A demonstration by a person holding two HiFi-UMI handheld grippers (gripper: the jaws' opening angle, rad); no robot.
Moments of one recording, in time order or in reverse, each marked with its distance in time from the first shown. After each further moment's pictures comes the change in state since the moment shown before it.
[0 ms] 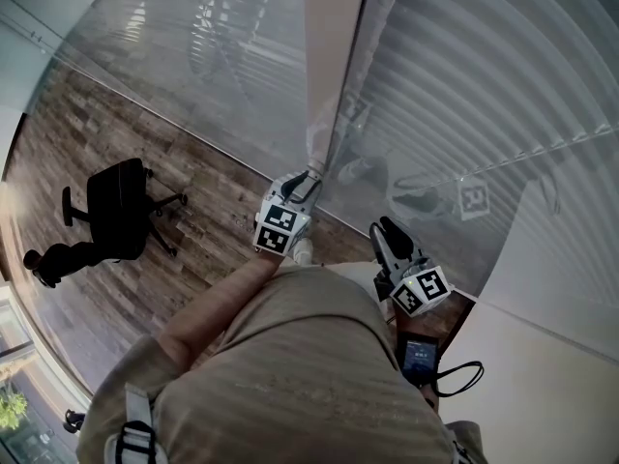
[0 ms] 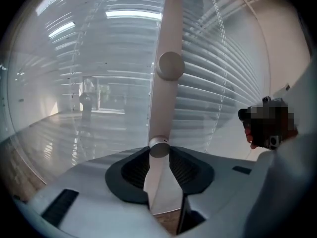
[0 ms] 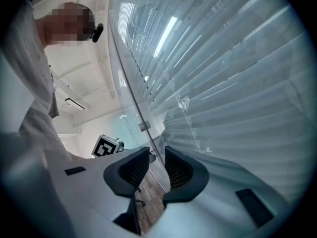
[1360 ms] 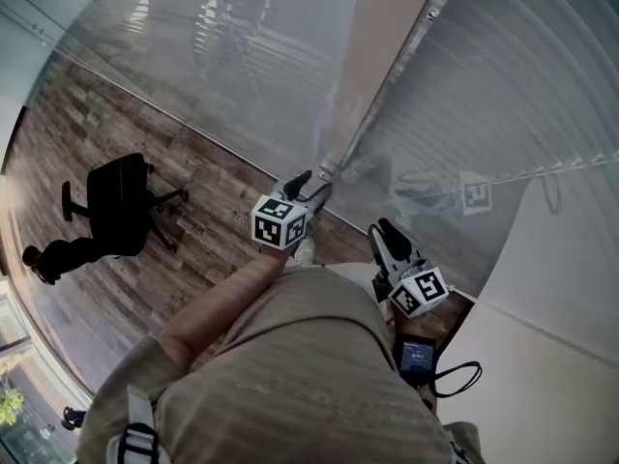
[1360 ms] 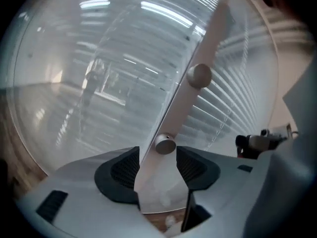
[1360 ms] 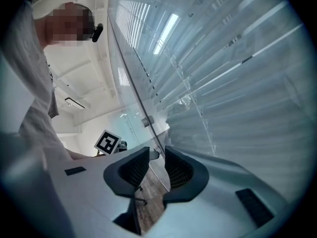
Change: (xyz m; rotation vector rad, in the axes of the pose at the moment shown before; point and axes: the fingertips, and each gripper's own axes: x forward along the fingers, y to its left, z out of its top) left arm 0.005 0.006 -0.021 -0.307 -0.019 -0.102; right arm 0.014 0.006 -0.027 0.012 0.018 0.006
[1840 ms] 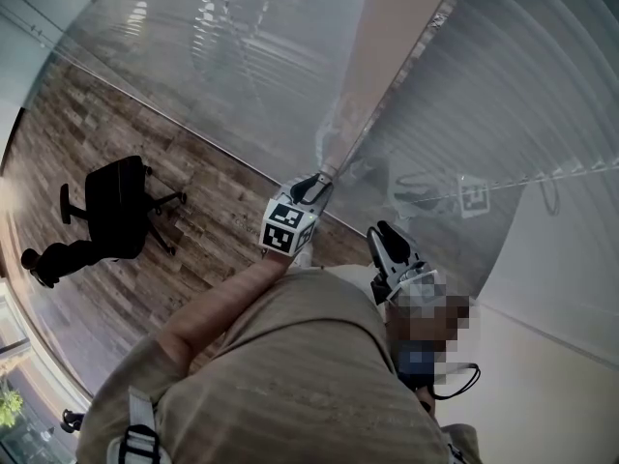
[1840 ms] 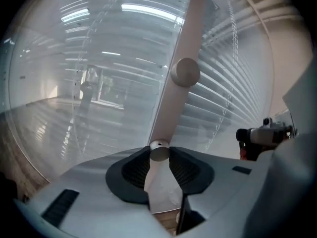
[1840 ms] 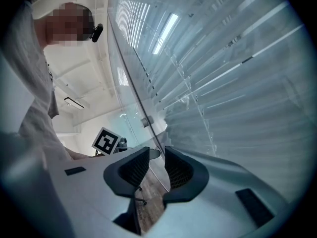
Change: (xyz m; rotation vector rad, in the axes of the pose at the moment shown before) left arm -0.004 -0.015 0.012 0.165 0.016 0.040; right arm -0.002 0.010 0.006 -0.006 -0.002 -0.011
